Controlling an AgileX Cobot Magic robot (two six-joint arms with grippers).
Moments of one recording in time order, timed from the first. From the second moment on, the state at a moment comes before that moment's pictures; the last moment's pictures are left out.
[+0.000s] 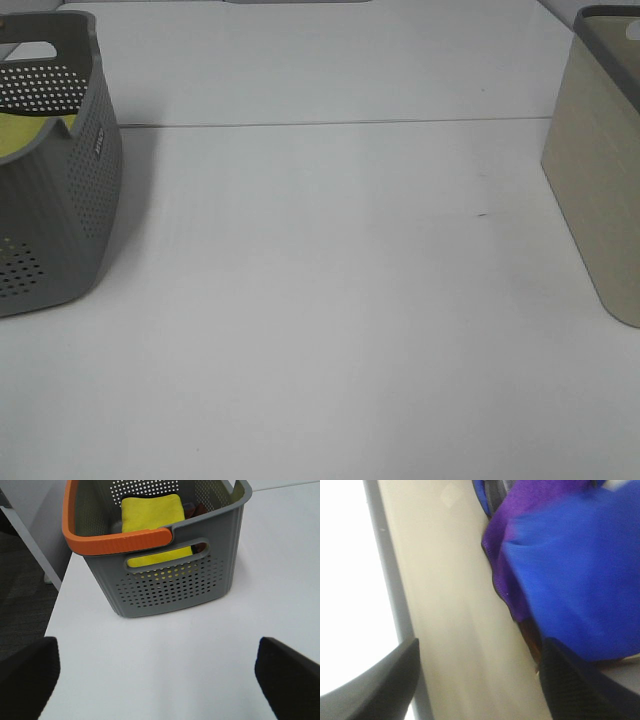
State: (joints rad) left arm -0.01 0.00 -0.51 0.09 1.03 0.11; right arm -0.44 1.49 -1.18 0.53 0.95 -0.19
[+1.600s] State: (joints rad) left arm -0.01 0.00 -0.51 0.09 1.03 0.11; right arm -0.28 0.50 -0.75 0.85 1.13 -0.59
